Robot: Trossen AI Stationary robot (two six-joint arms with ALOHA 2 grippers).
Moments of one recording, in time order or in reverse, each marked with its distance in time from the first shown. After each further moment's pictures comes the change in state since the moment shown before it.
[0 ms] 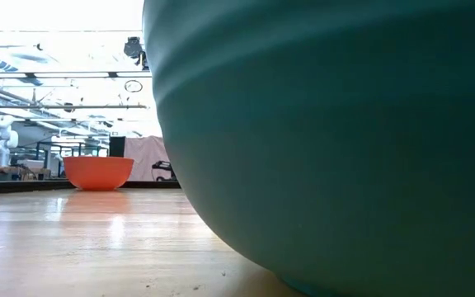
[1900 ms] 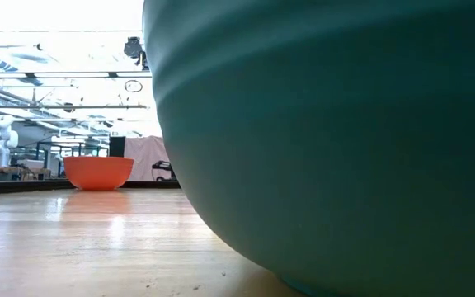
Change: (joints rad) left arm 0.001 0.000 0.001 -0.055 0.003 -0.002; right arm 0.125 -0.386 -0.145 0.318 -0.152 -0.035
